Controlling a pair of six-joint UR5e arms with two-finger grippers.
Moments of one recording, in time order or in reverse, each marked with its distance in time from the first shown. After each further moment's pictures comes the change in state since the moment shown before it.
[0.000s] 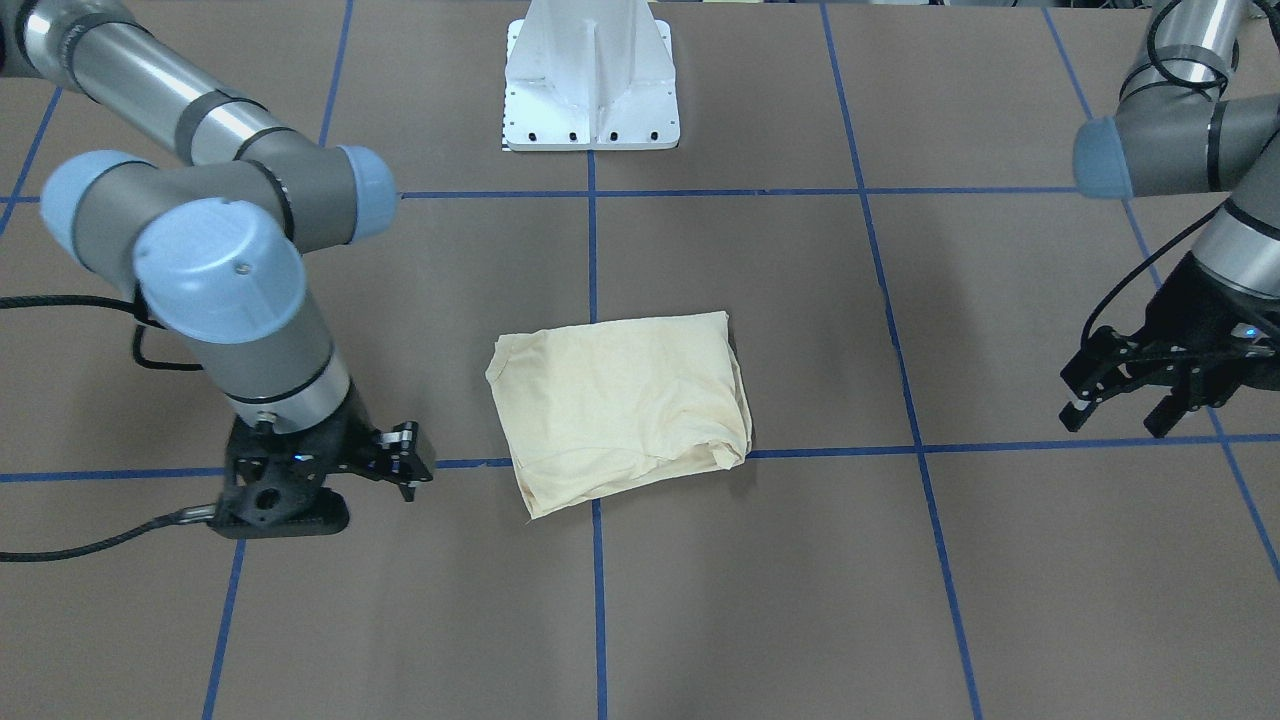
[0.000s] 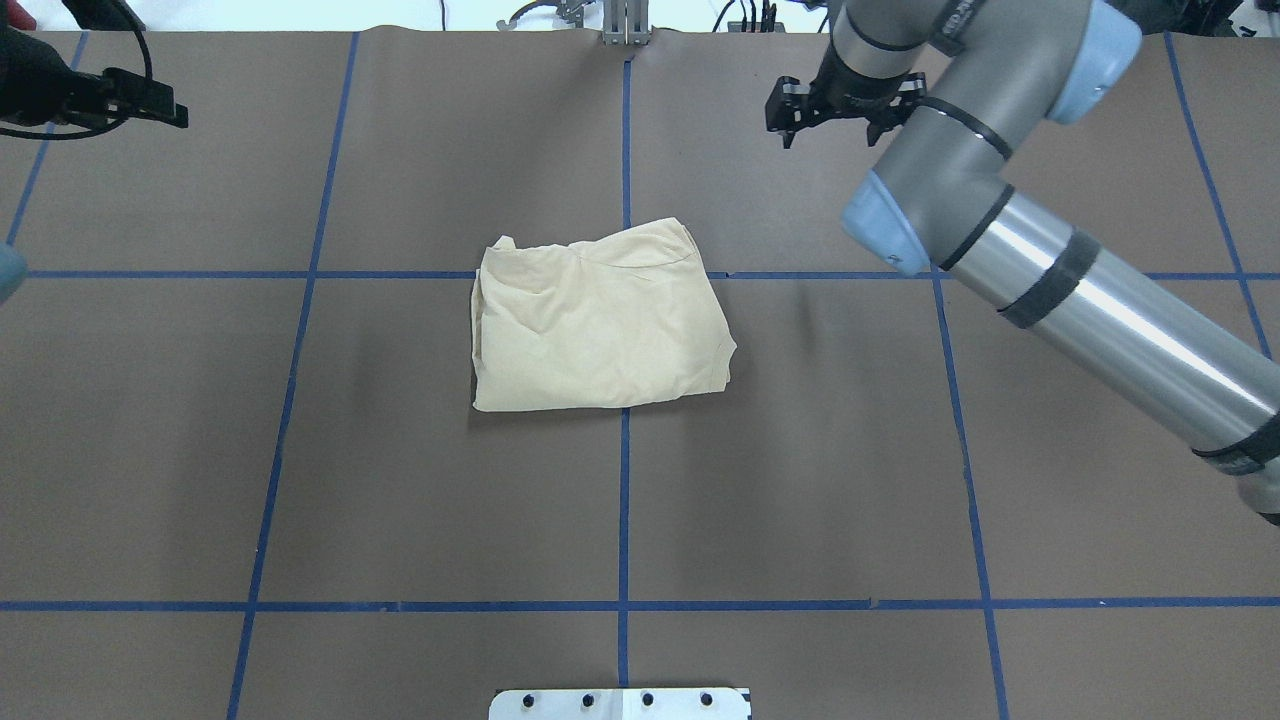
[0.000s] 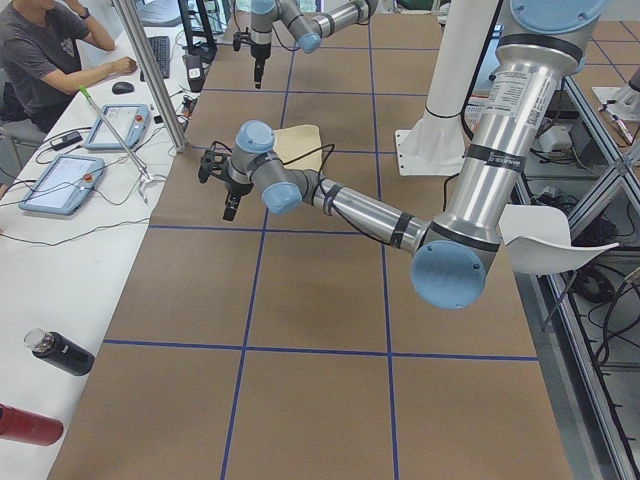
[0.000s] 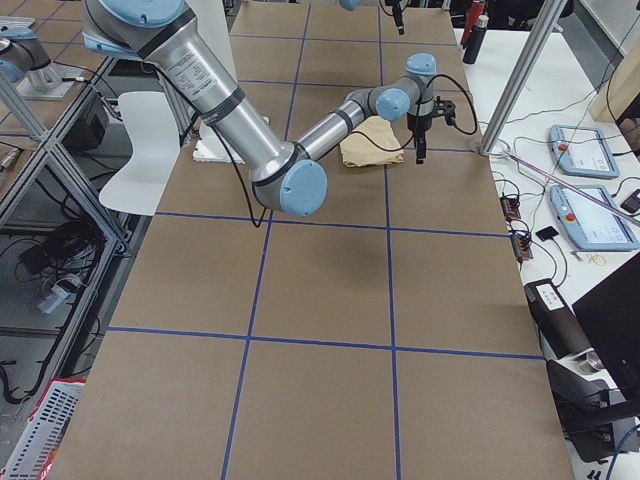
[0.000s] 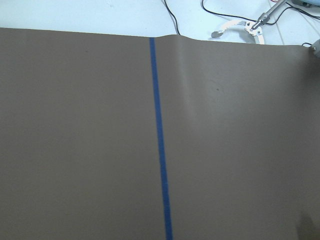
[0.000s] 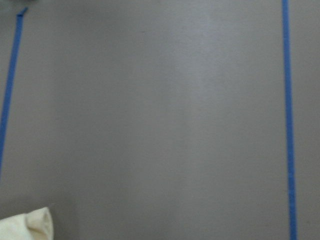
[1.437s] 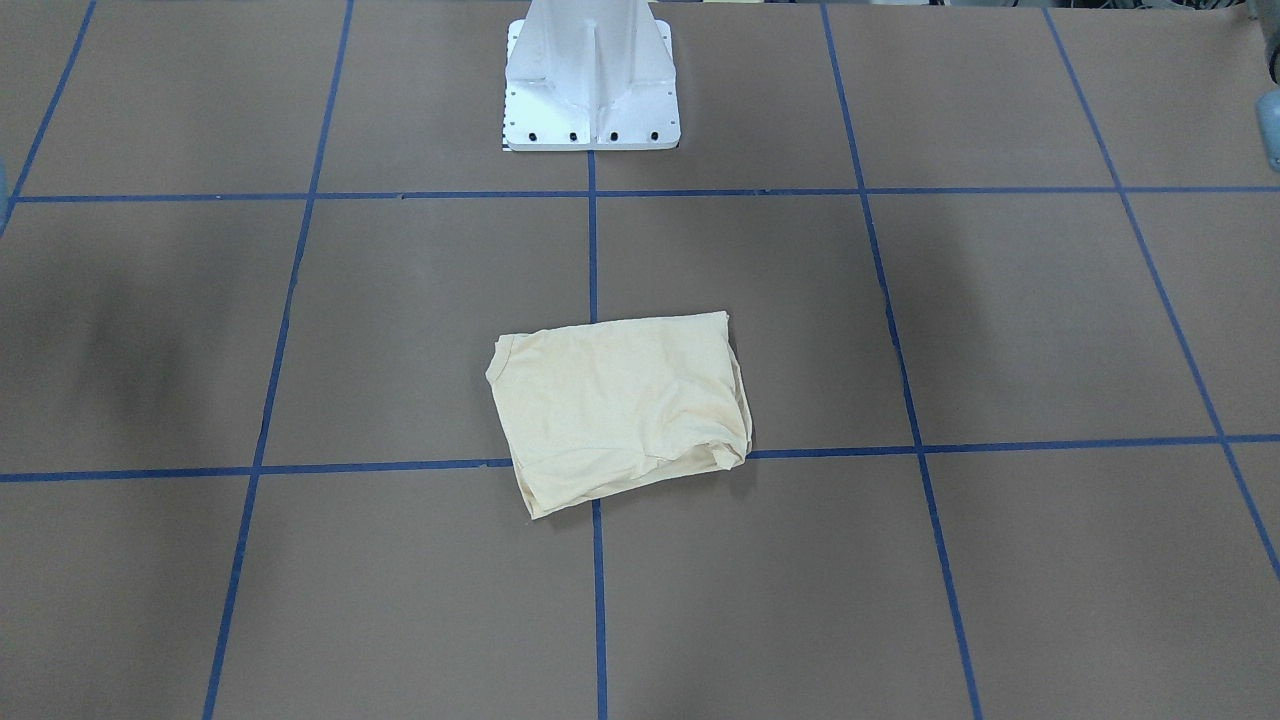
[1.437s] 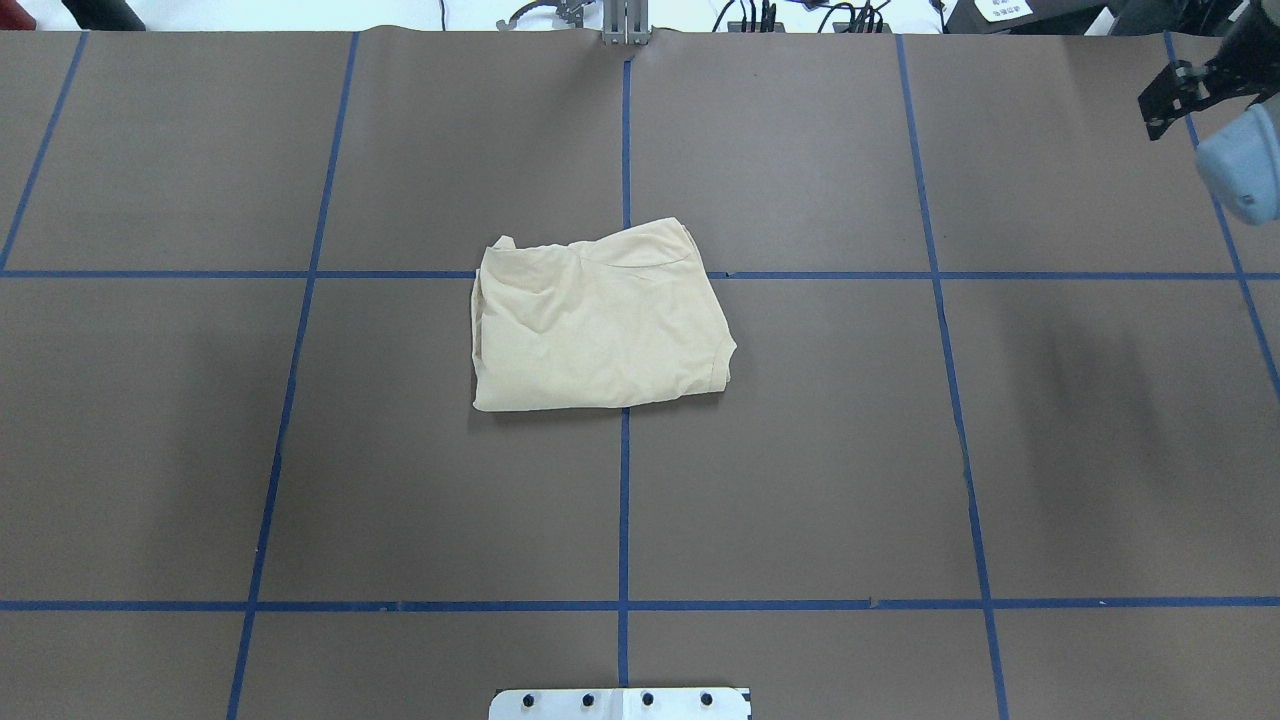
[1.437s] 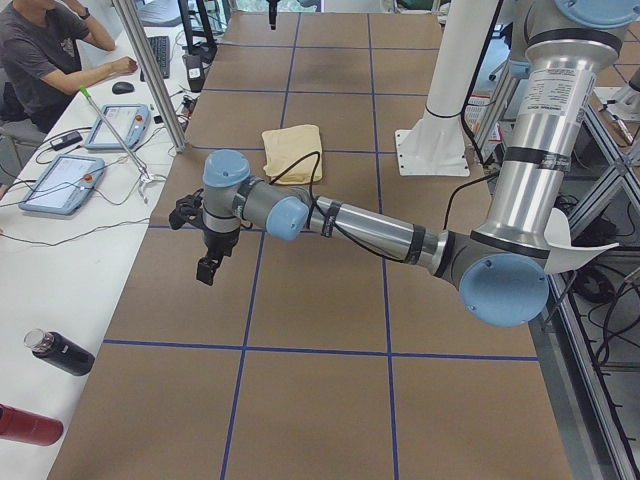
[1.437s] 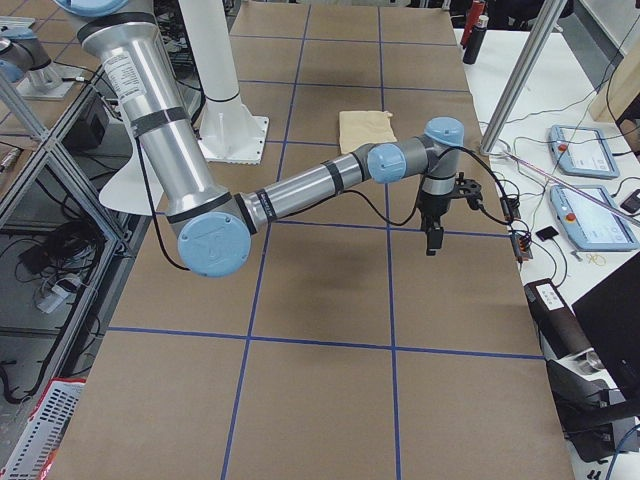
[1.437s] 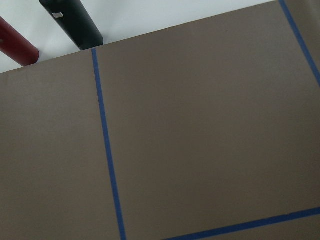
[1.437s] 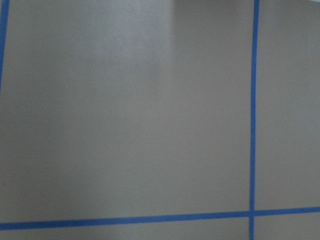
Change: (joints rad) left arm -0.260 0.074 0.001 0.448 -0.067 0.791; right arm 0.362 -0.326 0.144 -0.245 0.064 -0.534
